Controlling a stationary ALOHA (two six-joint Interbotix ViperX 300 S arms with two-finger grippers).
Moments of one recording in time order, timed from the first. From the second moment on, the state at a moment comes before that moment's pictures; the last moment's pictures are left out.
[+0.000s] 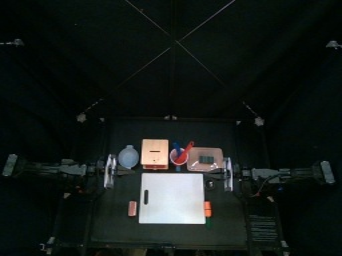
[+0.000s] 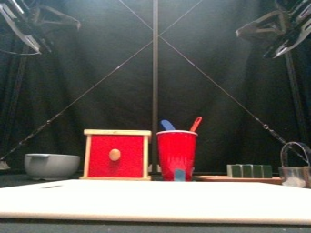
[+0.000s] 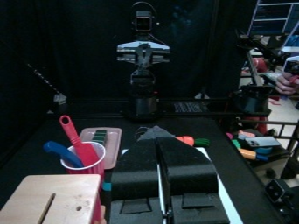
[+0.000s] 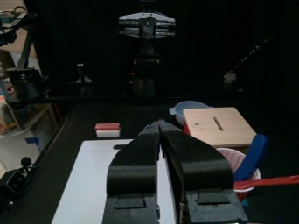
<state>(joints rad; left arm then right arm) 0.00 -0.96 1.17 0.00 -0.29 0.00 0.00 -0.96 1.17 0.00 -0.29 0.00</state>
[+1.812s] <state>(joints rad) 0.06 -0.72 1.21 -0.02 -0.38 0.00 -0.62 -0.29 0.91 0.19 0.50 -0.55</state>
